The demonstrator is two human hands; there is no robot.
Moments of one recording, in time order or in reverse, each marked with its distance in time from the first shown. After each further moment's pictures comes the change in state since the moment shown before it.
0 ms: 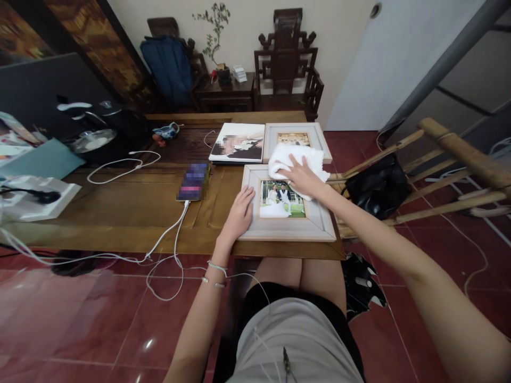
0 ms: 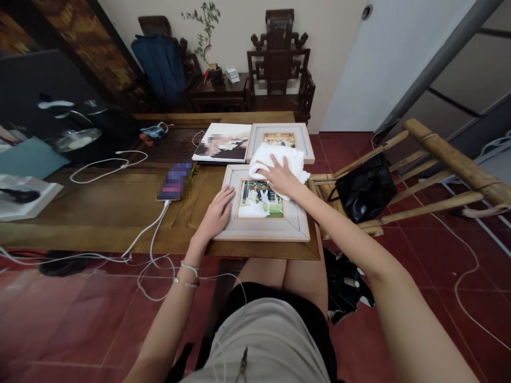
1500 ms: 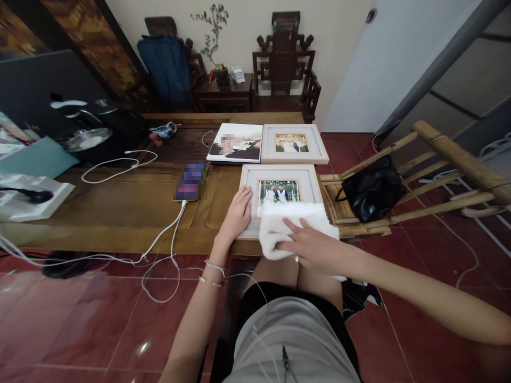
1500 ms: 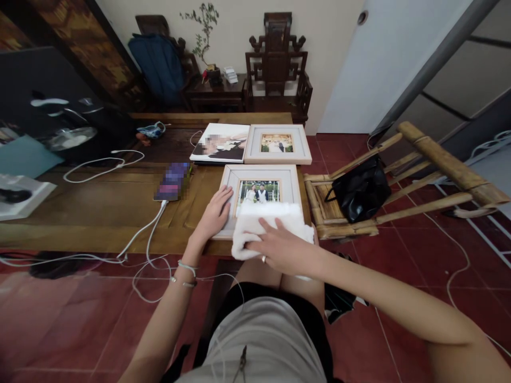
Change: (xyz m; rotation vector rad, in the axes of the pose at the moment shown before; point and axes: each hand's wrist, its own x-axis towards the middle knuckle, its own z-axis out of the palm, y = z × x) left_hand 0.001 0.001 0.001 0.030 0.002 0.010; right_hand -0.115 -0.113 -0.059 0.266 -0.372 -0.236
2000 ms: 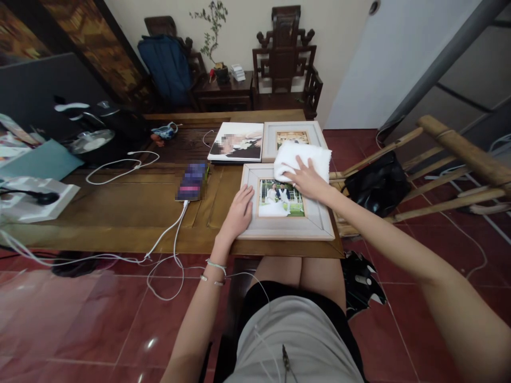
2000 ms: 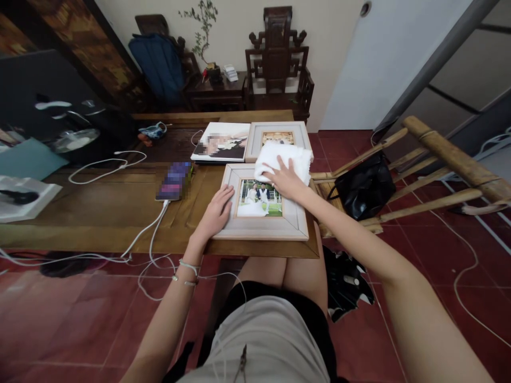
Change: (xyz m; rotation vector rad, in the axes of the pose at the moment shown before) left_hand 0.001 -0.003 -0.001 -0.012 -0.012 0.004; right_hand 0.074 0.141 -0.009 -0.304 0.344 0.292
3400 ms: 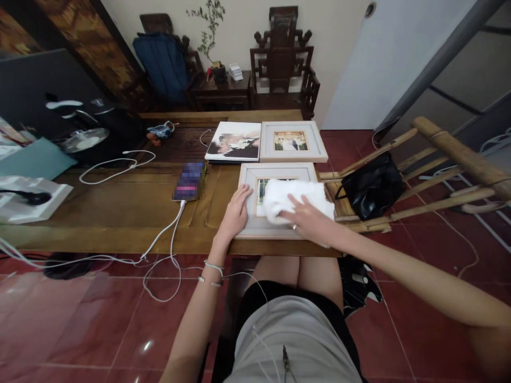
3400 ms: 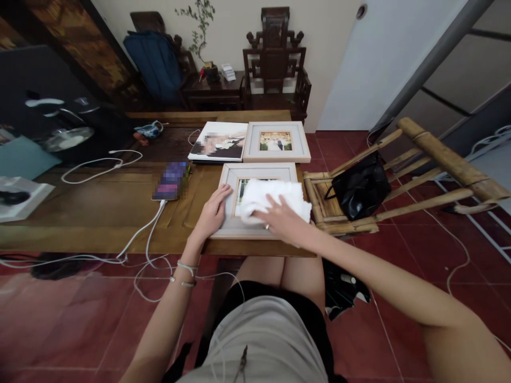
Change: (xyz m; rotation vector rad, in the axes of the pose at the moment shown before) left_hand -0.001 0.003 -0.003 -0.068 0.044 0.003; right_hand -0.075 -0.074 -0.021 0.180 -0.140 -0.137
